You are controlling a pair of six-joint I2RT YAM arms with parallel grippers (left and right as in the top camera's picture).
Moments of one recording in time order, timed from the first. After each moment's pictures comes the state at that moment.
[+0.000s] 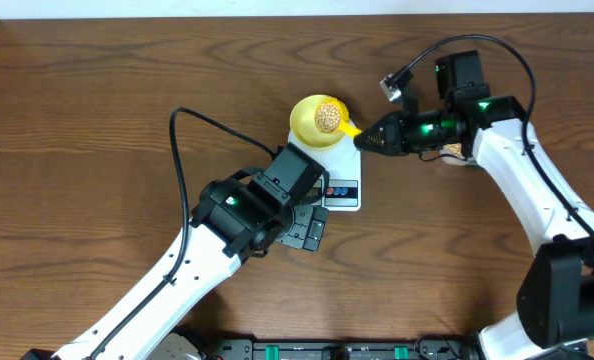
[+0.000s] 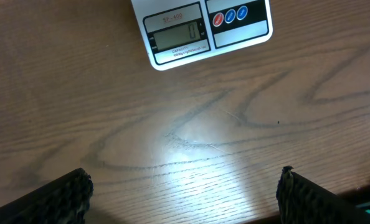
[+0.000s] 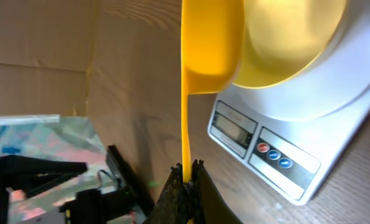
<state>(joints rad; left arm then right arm) -0.71 1.32 1.22 -1.16 -0.05 -0.38 0.20 1.73 1.34 -0.73 -0.90 0.16</state>
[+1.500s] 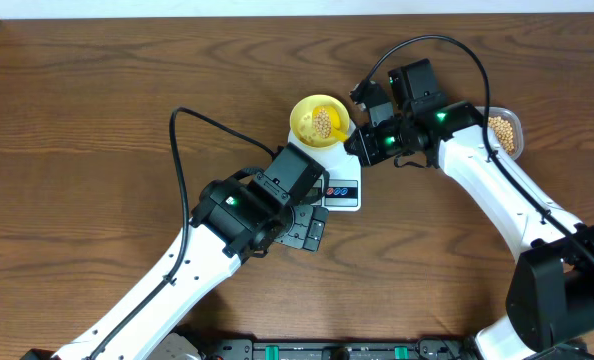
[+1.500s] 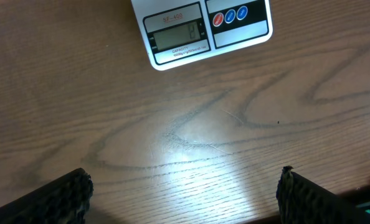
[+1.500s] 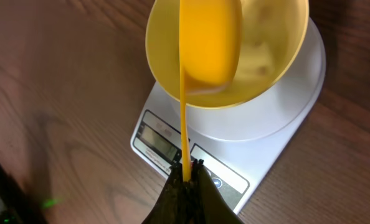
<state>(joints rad) -0.71 1.32 1.22 -1.16 -0.05 -0.38 0.36 1.74 1.34 -0.67 -0.48 0.04</state>
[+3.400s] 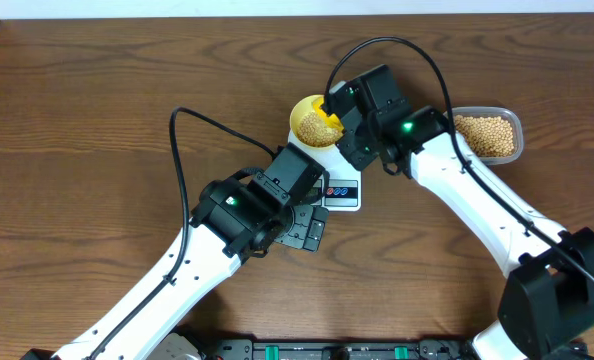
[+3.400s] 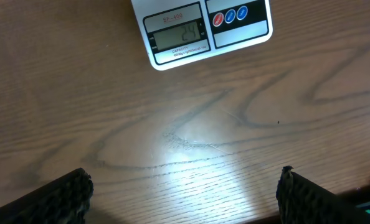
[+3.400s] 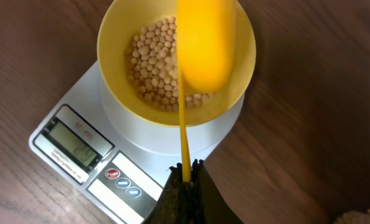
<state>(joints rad) -0.71 1.32 1.22 -1.16 -0.05 -0.38 0.53 1.74 1.40 -0.69 -0.02 -0.23</state>
